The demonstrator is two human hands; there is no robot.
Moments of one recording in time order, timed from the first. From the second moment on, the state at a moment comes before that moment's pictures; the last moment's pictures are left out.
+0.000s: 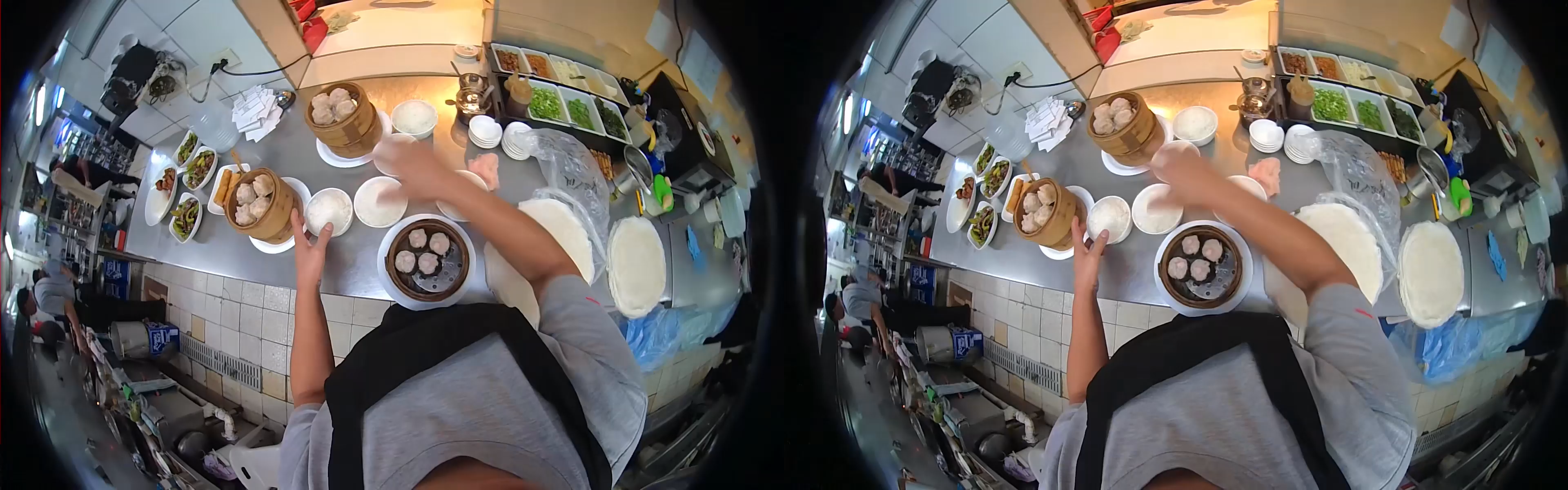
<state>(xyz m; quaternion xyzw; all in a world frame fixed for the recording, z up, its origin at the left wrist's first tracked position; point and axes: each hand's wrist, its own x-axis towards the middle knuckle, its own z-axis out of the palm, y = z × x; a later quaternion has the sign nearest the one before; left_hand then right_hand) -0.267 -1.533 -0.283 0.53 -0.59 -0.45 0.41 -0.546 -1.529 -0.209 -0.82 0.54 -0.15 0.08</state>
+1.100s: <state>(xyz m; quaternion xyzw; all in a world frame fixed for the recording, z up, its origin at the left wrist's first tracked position) -0.314 -1.851 -0.212 0.44 -0.75 -0.48 0.07 -0.483 -1.666 -0.122 -0.64 0.76 0.08 -0.07</state>
